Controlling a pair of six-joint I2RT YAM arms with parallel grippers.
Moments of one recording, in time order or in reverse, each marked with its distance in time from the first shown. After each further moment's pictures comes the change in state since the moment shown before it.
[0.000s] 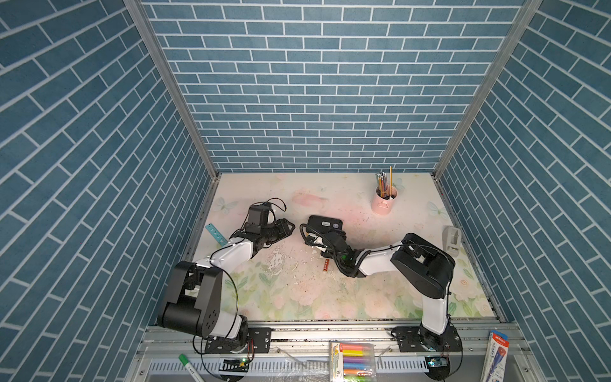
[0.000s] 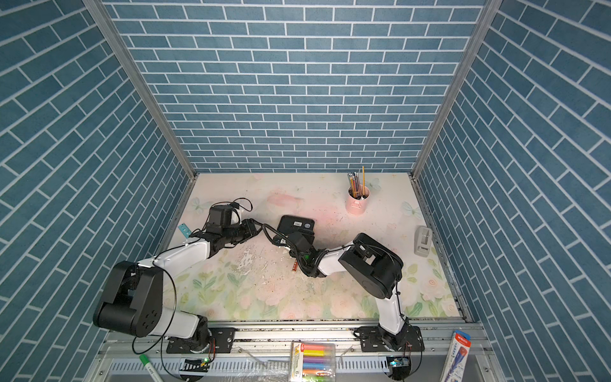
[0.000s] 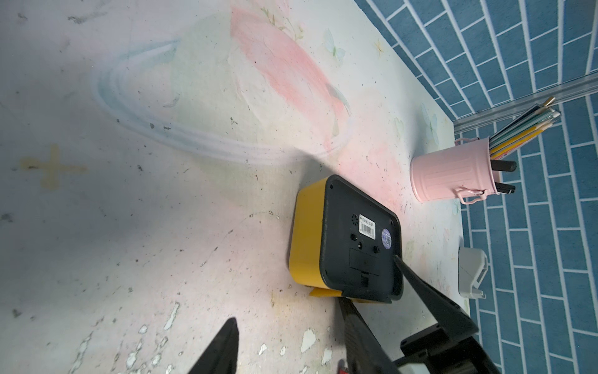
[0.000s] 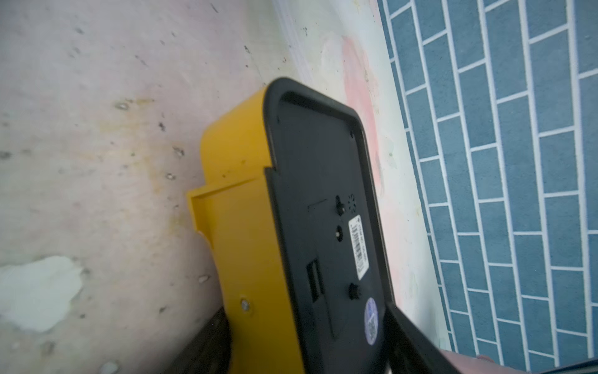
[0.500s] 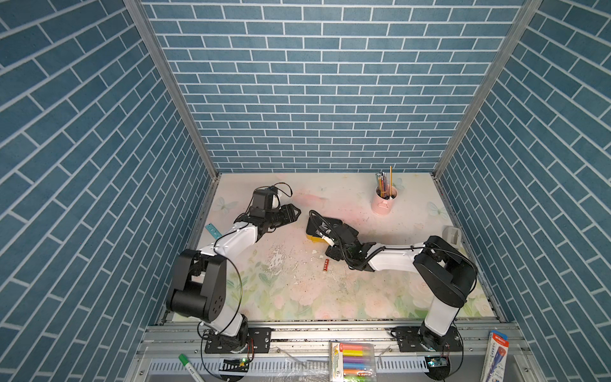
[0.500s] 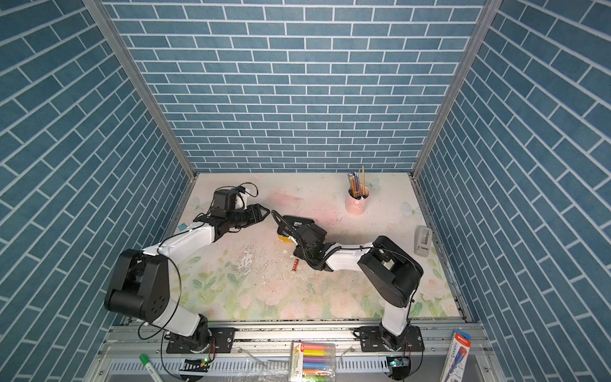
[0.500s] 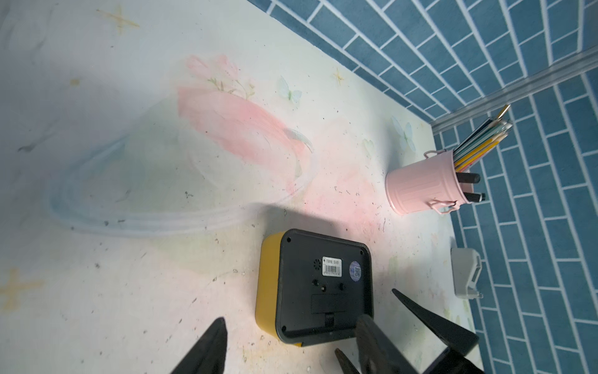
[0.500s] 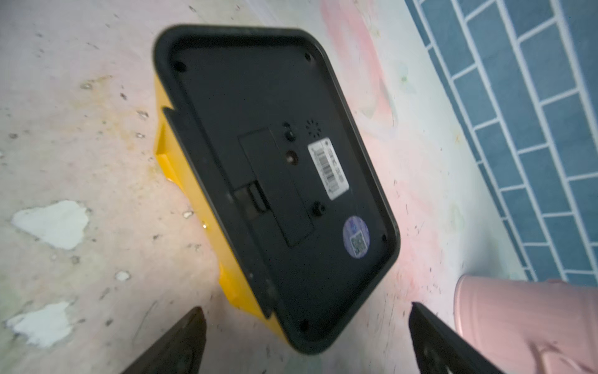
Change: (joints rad) left arm -0.029 0.153 0.275 -0.084 0.011 0.106; right arm -0.078 -0.172 0.000 -0.349 -0.102 0.386
